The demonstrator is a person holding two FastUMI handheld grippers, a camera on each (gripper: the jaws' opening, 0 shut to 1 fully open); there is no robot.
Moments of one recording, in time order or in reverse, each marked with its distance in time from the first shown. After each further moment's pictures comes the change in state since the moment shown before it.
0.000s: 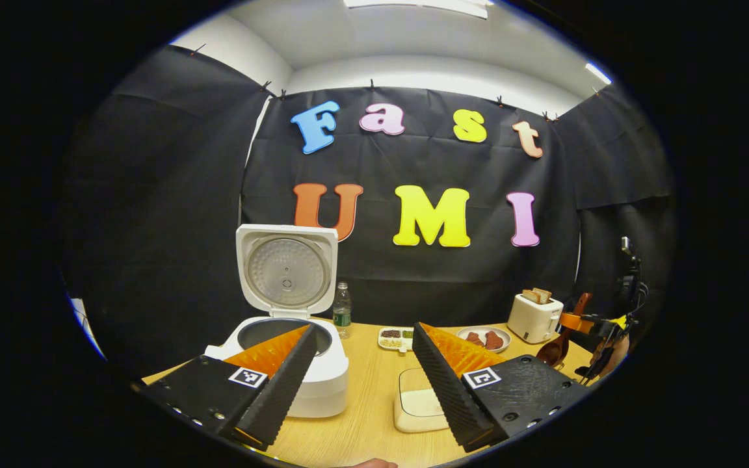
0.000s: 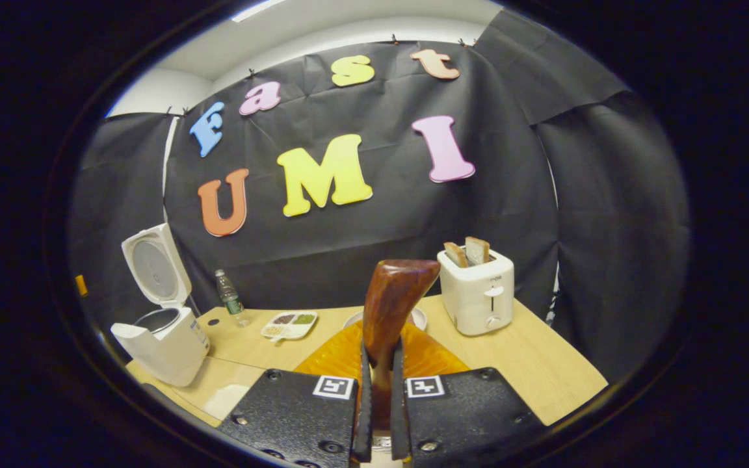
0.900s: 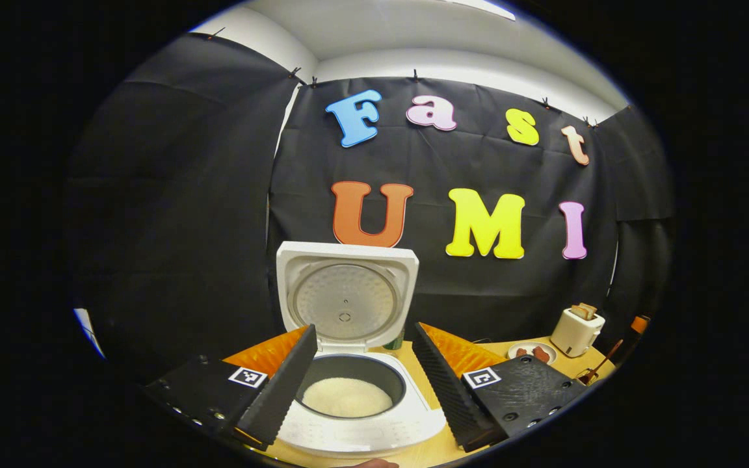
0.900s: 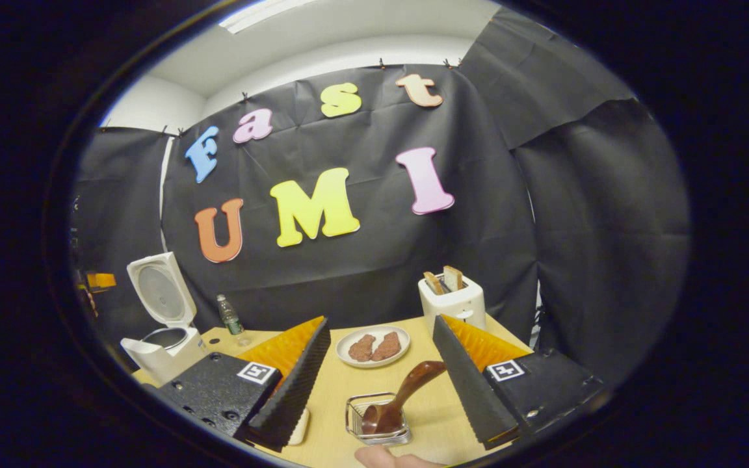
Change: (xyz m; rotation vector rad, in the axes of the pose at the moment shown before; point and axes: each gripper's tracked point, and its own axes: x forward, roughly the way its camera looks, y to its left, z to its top) left arm 0.107 0.132 0.059 -0.017 -0.001 0.089; right arm -0.075 -0.008 0.058 -0.042 -0.141 -0.057
